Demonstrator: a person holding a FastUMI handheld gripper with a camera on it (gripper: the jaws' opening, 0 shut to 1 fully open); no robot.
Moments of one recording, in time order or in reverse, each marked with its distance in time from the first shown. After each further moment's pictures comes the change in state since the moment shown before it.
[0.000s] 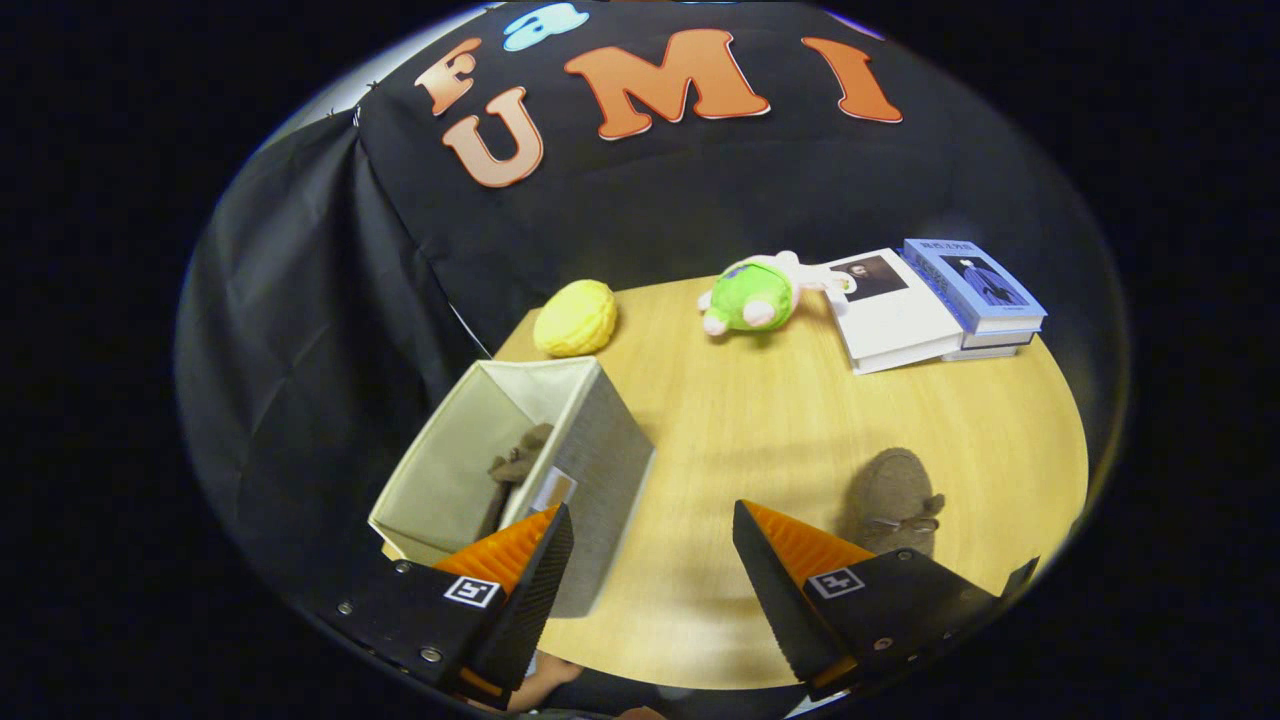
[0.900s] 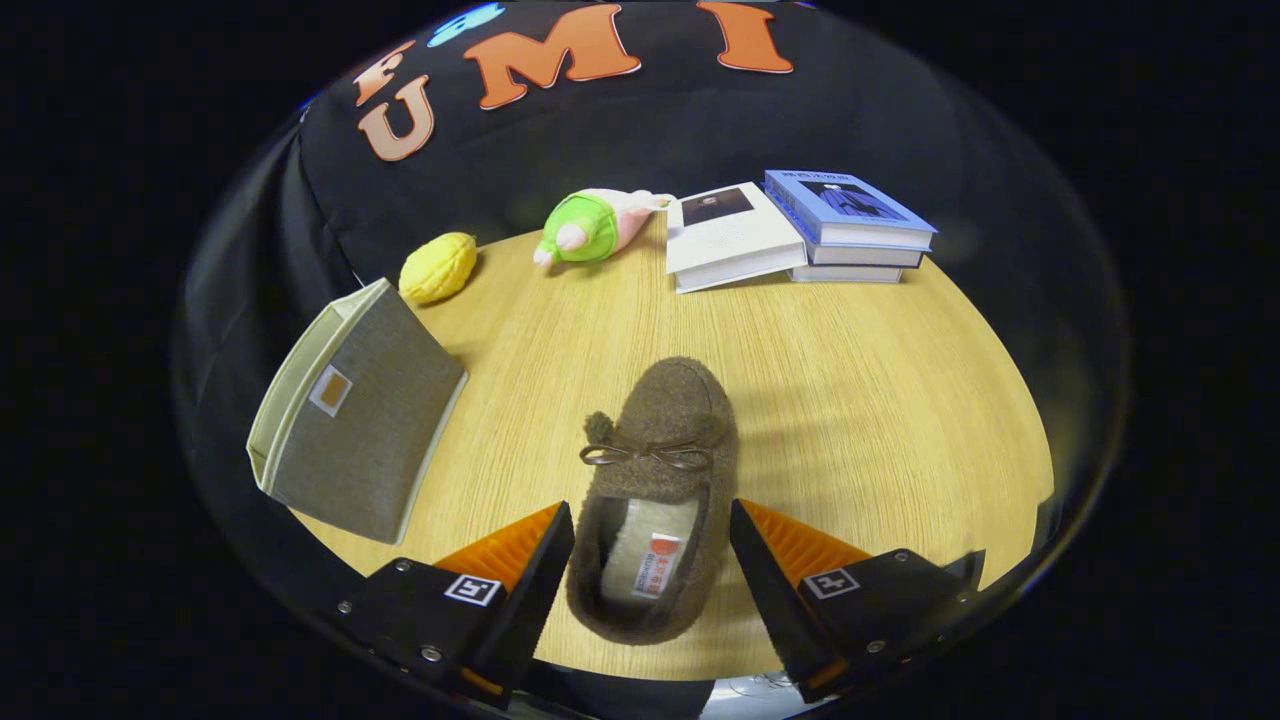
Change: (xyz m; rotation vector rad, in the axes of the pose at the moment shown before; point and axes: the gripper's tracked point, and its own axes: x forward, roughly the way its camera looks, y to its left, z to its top) arm 0.000 -0.166 -0.081 0.051 0.087 -0.187
